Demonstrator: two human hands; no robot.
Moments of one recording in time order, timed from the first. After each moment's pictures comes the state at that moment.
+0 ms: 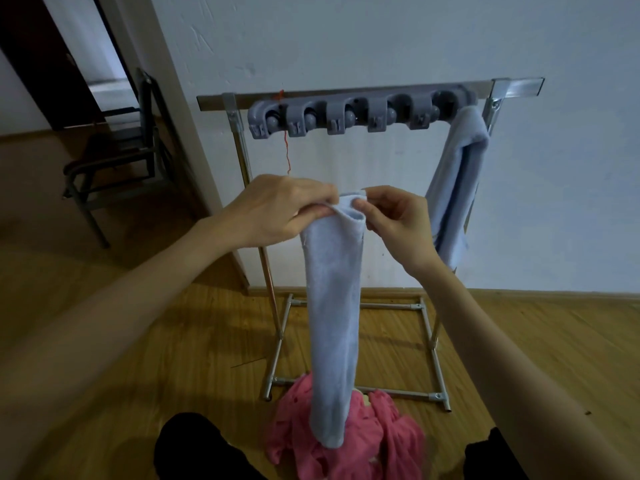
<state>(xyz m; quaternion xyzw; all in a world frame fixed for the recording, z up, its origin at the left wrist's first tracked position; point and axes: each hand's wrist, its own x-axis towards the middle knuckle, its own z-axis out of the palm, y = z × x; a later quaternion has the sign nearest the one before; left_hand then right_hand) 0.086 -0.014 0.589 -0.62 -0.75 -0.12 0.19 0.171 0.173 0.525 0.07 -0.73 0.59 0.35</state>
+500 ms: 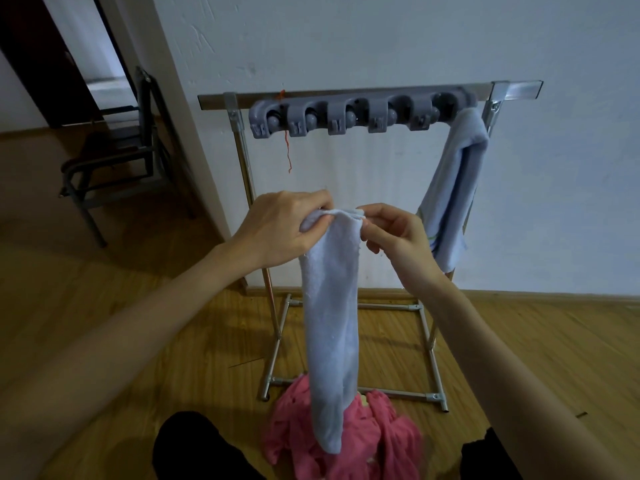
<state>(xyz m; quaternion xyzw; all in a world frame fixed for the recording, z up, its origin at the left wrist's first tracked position) 0.097 -0.014 0.562 -0.54 -0.79 -0.19 0.23 0.189 0.166 0.512 0.06 -0.68 0.69 0.24</state>
